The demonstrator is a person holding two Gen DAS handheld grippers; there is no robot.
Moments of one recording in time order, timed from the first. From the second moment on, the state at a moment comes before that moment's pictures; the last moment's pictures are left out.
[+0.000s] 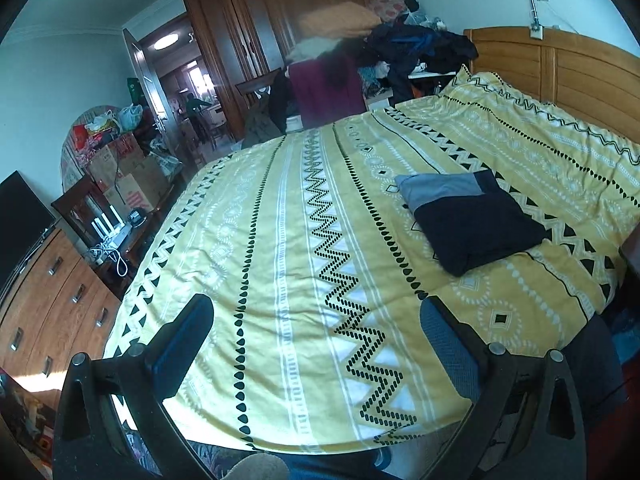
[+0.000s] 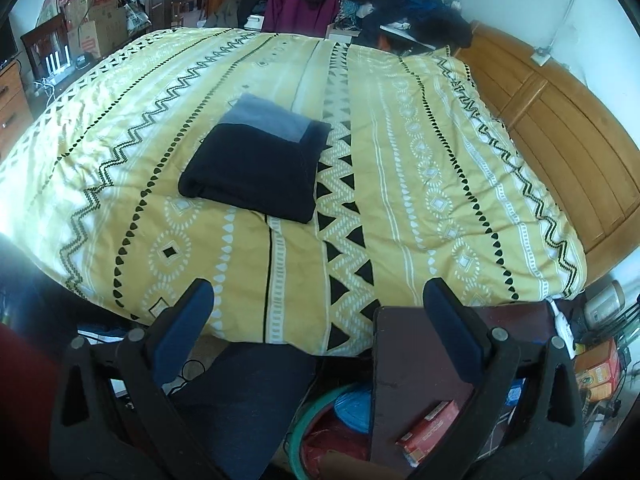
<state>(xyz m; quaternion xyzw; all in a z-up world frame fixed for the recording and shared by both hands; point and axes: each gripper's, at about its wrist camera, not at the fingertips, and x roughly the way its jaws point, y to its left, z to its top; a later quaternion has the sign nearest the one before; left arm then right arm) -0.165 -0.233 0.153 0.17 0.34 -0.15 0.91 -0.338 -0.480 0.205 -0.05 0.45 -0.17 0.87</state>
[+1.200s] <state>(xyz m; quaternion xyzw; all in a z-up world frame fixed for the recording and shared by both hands) -0.063 -0.432 0.143 0.08 0.30 -0.29 0.91 -0.205 -0.515 0.201 0.08 0.33 -0.19 0.92</state>
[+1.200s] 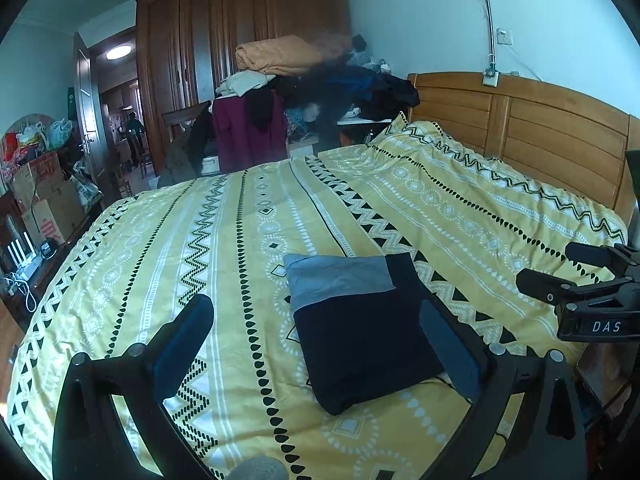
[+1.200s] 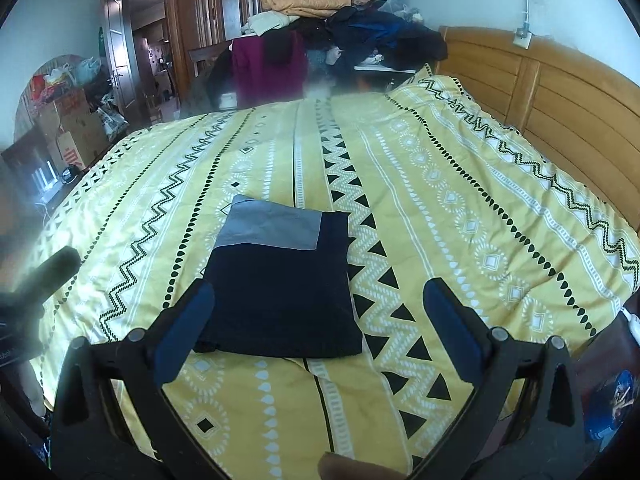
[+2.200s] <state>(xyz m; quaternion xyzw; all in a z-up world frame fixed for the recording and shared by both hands) -0.087 -0.432 0.148 0.09 0.30 -0.29 0.91 -0.223 -0.498 0.198 0.10 0.33 -0.17 0.92</state>
